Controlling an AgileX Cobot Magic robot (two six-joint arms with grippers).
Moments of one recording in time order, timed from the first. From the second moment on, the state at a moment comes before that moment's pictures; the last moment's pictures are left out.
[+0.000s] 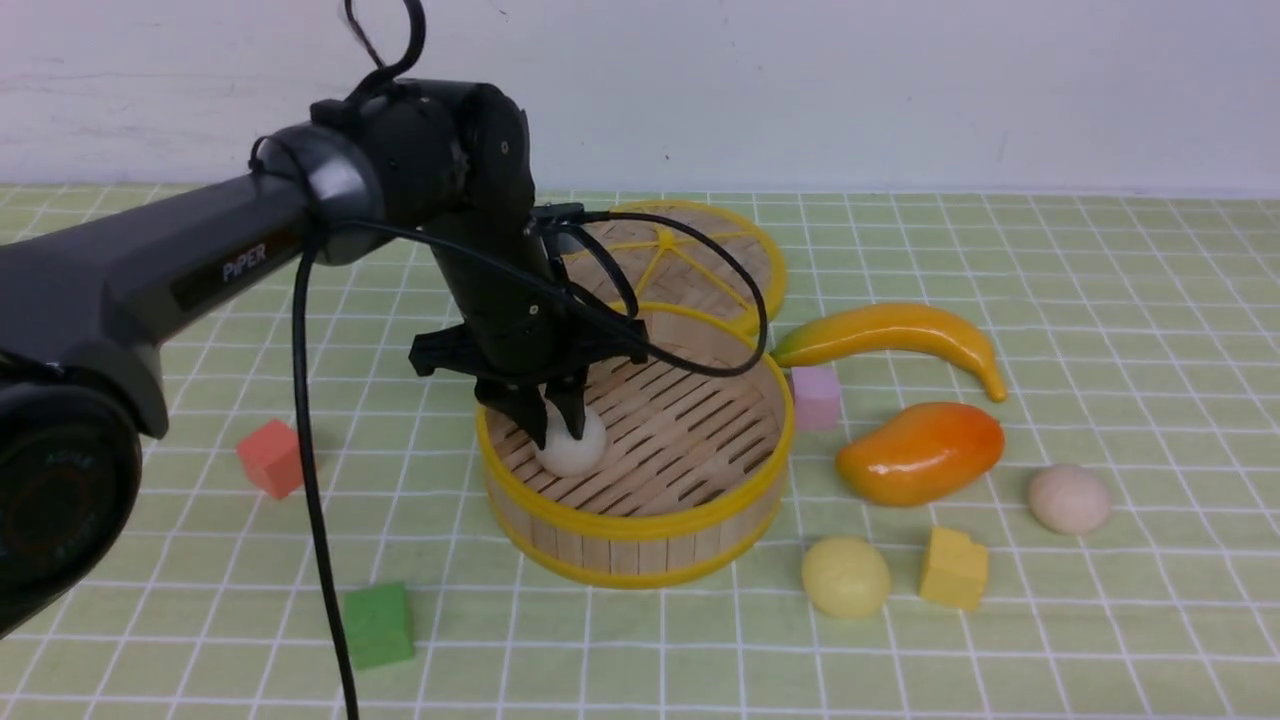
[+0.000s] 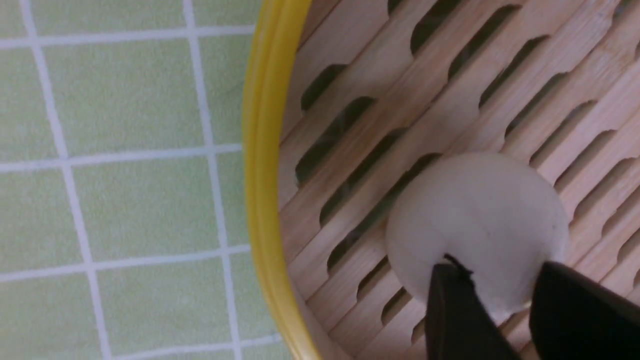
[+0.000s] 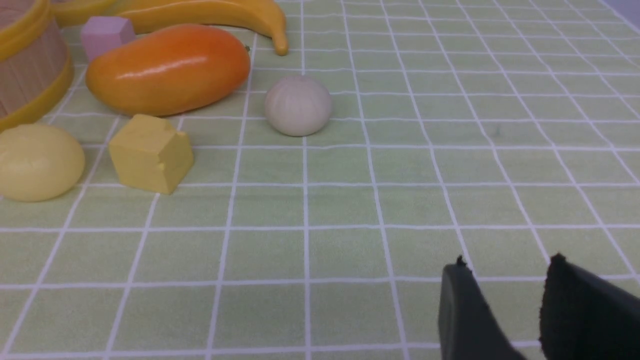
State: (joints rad) right arm -0.04 -0.01 0.02 -0.11 0.39 0.08; left arm -0.41 2.14 -1.88 -0.12 1.10 -0.32
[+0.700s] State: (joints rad) right arm -0.04 -0.01 0.02 -0.11 0.39 0.08; left arm -0.41 1.70 -1.88 -0.14 1.23 -0.26
